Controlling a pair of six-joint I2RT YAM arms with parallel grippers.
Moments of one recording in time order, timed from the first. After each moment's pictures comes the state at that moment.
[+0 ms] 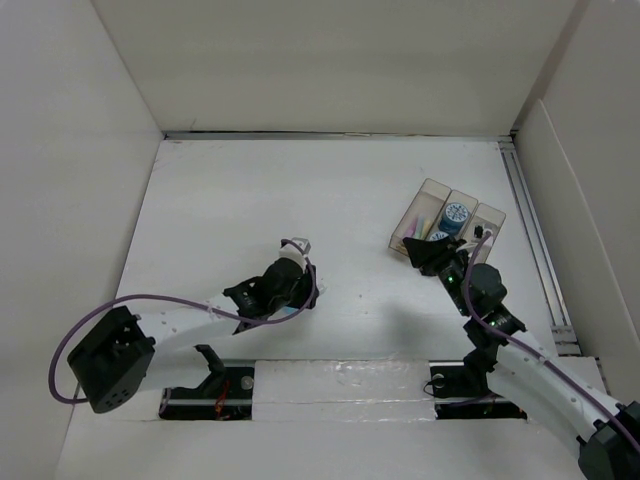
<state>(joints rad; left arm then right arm) -0.88 1.16 0.46 -0.01 -0.21 -0.57 0.53 0.62 0.26 0.38 0.15 0.76</state>
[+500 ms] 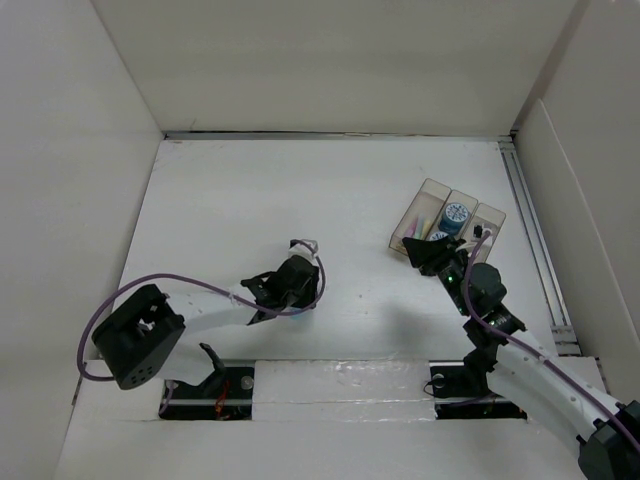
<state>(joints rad) -0.88 1.33 0.52 -0.02 -0.22 -0.57 0.53 0.62 0.26 0.38 0.15 0.76</state>
